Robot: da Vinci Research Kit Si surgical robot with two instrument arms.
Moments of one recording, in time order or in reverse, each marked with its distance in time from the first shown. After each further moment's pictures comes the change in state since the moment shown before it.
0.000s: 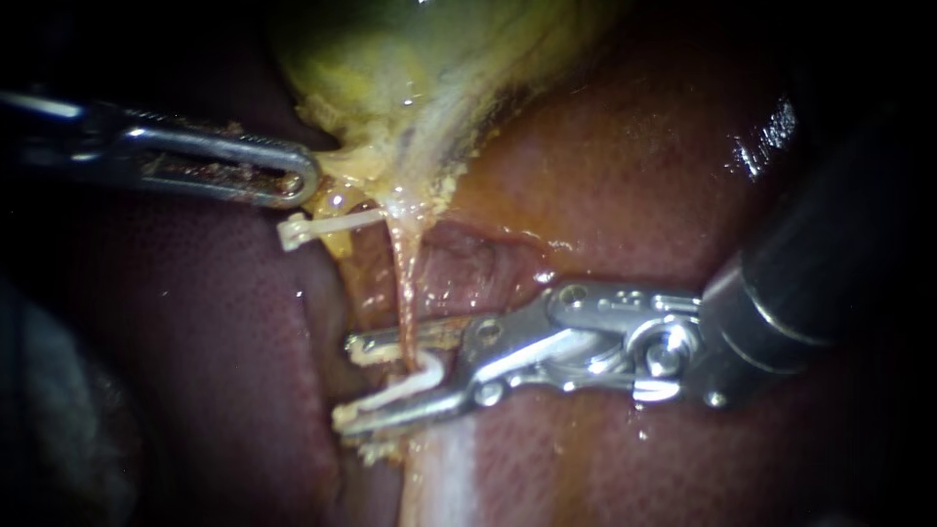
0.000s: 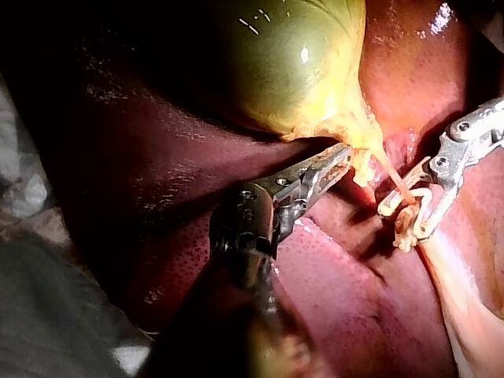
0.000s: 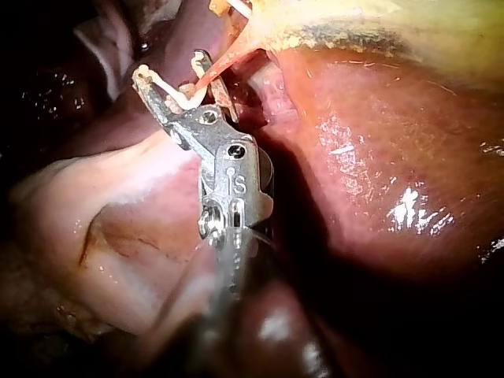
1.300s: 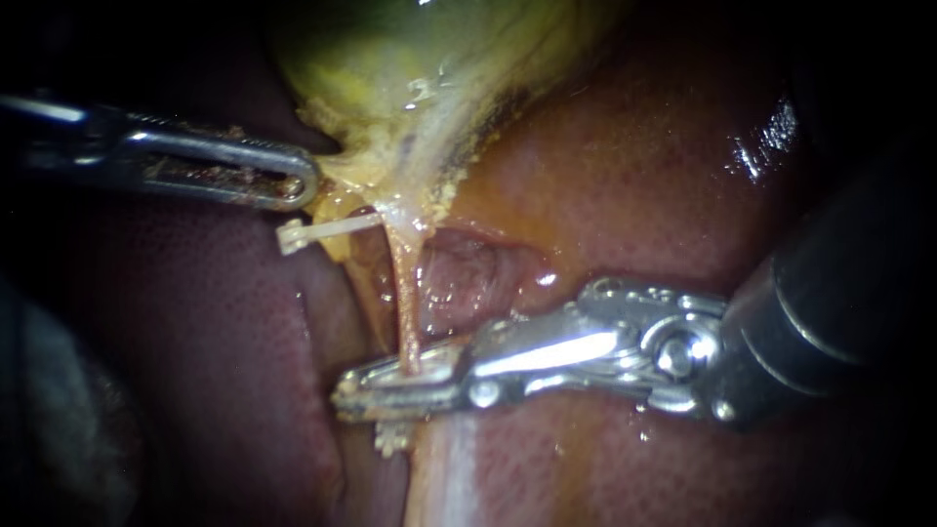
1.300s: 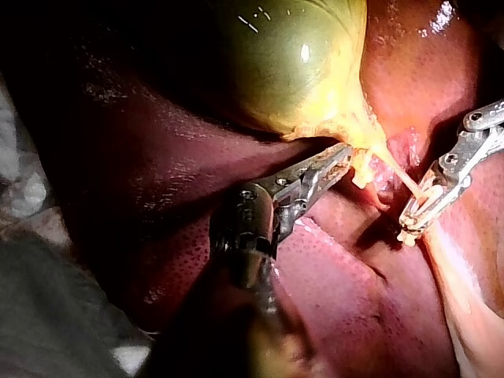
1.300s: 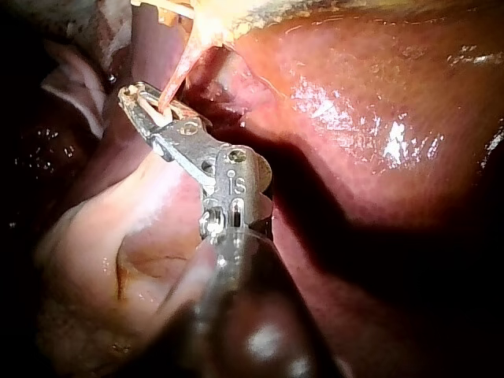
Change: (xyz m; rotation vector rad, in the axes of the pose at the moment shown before) right arm -0.002 -0.001 -0.001 0.010 -0.027 0.310; left arm 0.000 0.000 0.000 0.001 0.001 0.002
